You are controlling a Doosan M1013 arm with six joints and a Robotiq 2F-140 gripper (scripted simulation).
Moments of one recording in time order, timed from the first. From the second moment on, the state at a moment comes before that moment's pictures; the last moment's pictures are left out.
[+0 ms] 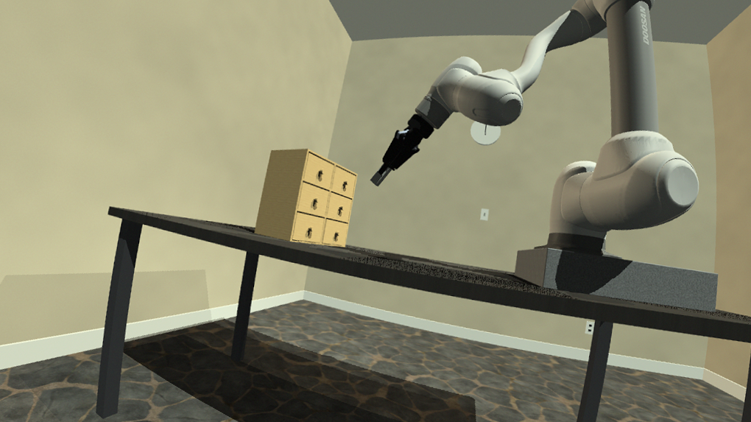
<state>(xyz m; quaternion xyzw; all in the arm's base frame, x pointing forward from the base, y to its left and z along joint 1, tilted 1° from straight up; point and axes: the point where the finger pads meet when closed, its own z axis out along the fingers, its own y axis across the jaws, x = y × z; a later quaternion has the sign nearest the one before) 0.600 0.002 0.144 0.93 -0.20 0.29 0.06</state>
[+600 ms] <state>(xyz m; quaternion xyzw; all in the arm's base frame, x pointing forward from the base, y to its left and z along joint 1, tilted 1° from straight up) 0.590 0.008 0.165 0.98 -0.19 0.02 0.01</state>
